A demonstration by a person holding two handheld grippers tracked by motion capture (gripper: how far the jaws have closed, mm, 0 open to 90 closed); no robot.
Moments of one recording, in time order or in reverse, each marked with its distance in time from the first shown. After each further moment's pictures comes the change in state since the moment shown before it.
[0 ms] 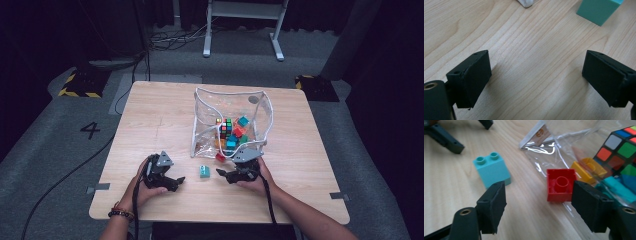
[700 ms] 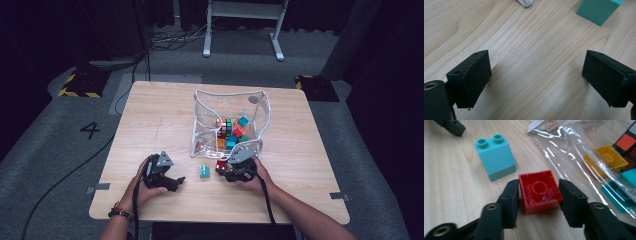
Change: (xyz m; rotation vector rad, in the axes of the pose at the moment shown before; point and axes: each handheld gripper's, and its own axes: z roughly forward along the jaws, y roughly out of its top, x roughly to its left) left arm 0.000 0.000 0.000 0.000 0.001 -0.001; right arm 0.000 -0.002 0.010 0.091 0.043 -0.041
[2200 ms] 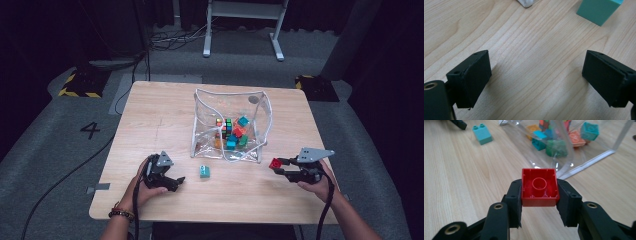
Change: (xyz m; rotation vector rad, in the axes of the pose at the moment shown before) left arm 0.000 0.000 0.000 0.001 -0.001 0.000; right arm -0.062 -0.068 -0.162 -0.069 -0.030 0.089
